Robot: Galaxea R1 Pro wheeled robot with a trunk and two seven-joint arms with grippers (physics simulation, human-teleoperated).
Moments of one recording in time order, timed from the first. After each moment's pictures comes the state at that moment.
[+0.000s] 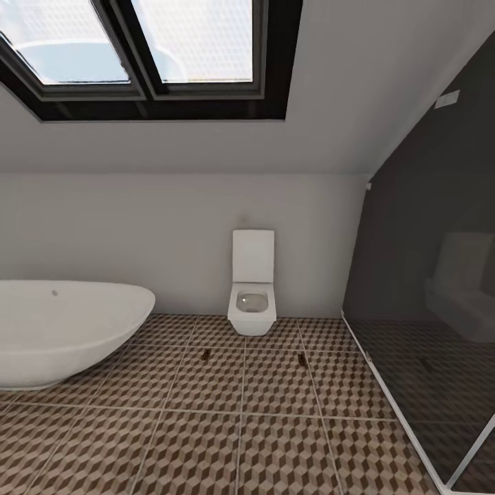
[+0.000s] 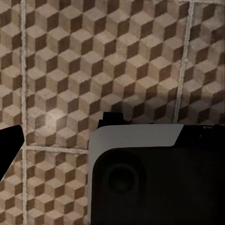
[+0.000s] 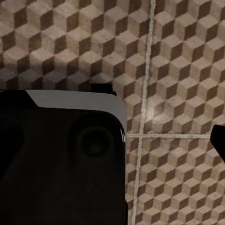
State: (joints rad) left arm -0.19 0.04 -0.18 -0.01 0.22 -0.10 -0.02; right arm -0.13 0.00 -0.06 0.03 0.09 -0.12 -0.10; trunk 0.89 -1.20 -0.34
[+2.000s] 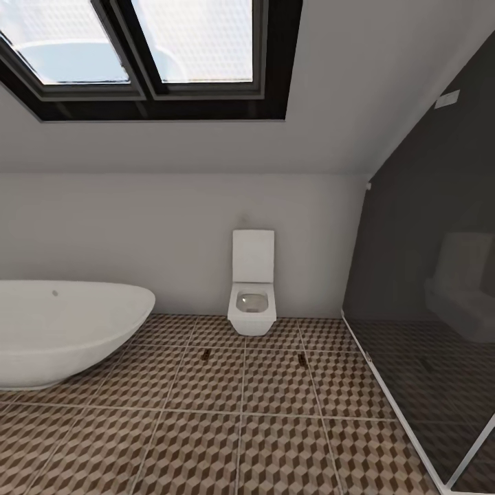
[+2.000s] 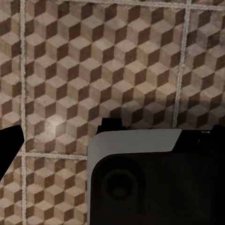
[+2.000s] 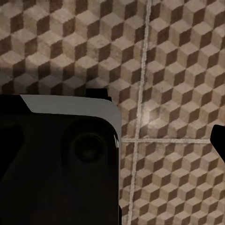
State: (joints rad) left arm -0.18 0.03 -0.18 -0.01 0.21 -0.12 -0.01; right arm -0.13 -0.01 -0.06 0.02 0.10 -0.14 -0.10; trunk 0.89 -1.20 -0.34
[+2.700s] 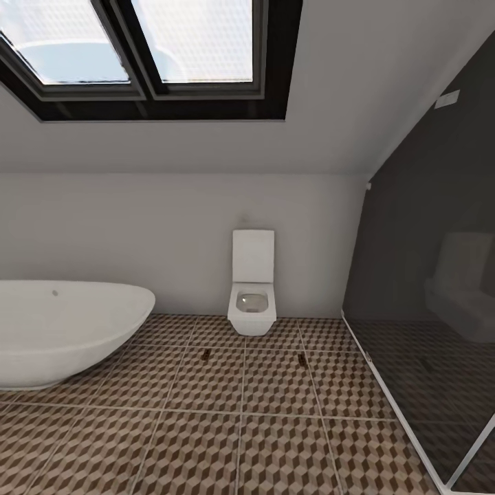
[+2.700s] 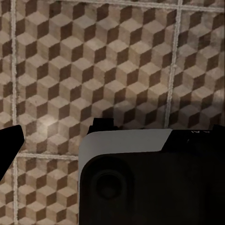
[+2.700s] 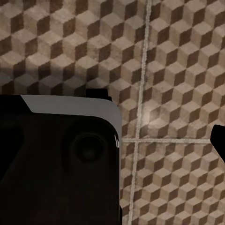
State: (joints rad) left arm -0.18 0.01 -0.18 -0.02 0.21 -0.12 -0.01; right arm -0.13 -0.01 -0.06 0.02 0.10 -0.14 -0.10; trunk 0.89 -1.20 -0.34
